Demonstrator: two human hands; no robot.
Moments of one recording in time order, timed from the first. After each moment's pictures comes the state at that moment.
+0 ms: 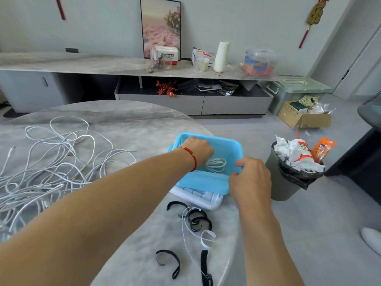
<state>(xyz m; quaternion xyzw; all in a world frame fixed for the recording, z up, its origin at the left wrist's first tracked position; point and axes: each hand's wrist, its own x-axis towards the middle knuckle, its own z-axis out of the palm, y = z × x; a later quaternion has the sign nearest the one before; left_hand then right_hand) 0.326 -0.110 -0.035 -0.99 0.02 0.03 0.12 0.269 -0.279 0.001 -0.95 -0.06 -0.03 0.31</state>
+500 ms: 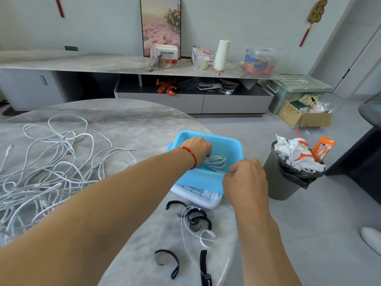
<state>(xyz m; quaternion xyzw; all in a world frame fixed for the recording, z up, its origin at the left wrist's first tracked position) 0.331 -0.105 -0.040 -1.00 -0.01 0.04 0.02 0.263 -0.275 -0.001 -0.96 -0.06 -0.02 0.26</state>
